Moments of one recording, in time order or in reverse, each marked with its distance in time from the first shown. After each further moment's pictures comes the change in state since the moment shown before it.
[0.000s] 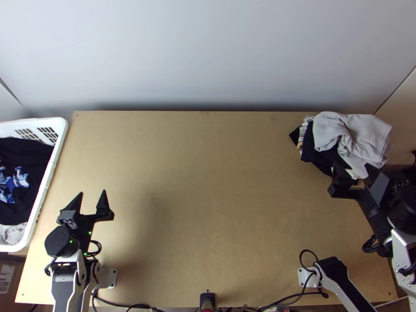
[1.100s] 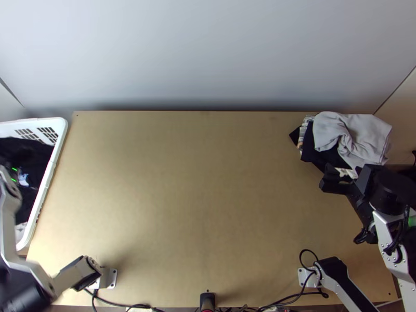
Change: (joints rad) left arm 0.619 1.213 0.888 -0.001 0.002 -0.068; right arm -0.035 0.072 -0.062 -0.021 0.017 0.030
